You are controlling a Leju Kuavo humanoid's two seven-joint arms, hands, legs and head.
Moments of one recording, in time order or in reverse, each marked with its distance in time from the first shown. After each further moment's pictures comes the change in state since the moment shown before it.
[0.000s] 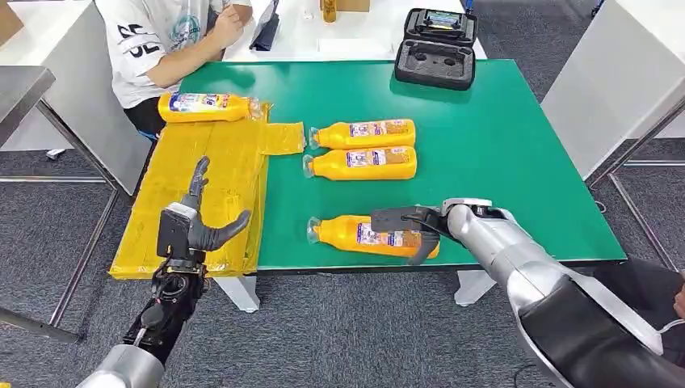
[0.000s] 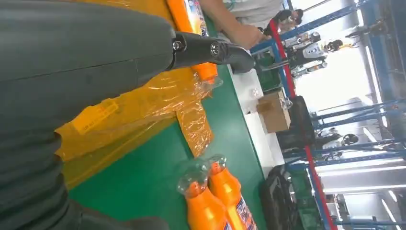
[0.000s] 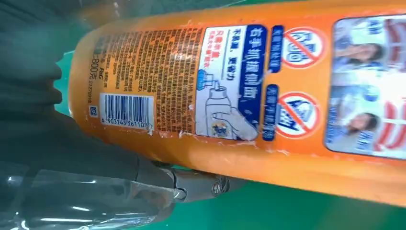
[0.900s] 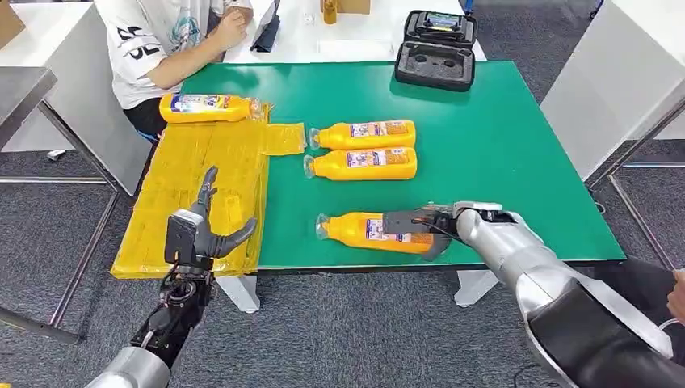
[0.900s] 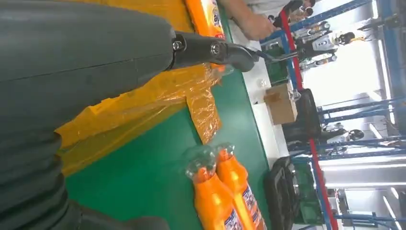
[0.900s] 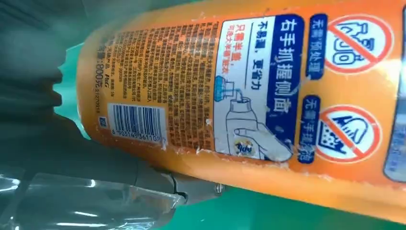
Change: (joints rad) left arm 0.000 -0.022 -0.005 0.067 0.031 -0.012 -0.030; right arm 0.014 -0.045 0.041 0.010 0.054 -0.051 0.043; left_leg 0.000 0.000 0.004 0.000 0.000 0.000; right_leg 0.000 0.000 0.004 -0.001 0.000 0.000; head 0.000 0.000
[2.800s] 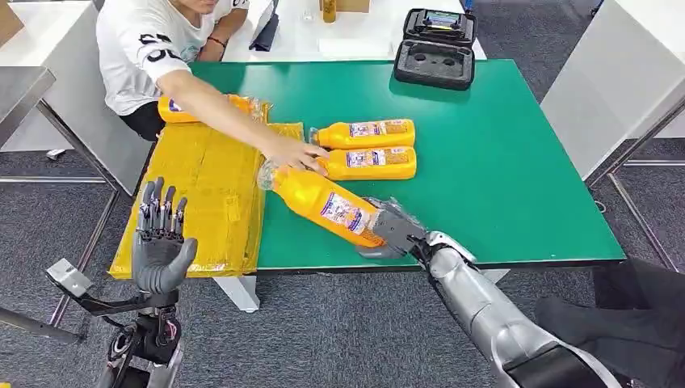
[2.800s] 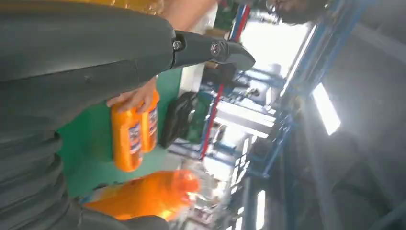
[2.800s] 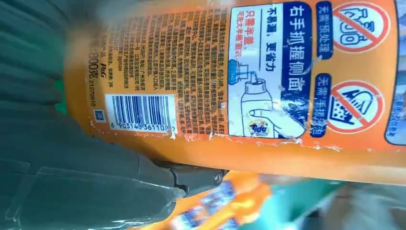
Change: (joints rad) left arm 0.344 0.015 0.125 -0.593 0.455 -0.501 0.105; right arm 0.324 0.131 -0.493 -0.291 -0.127 -0.332 -0.533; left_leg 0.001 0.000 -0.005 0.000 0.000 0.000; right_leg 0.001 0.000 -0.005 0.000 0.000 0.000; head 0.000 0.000
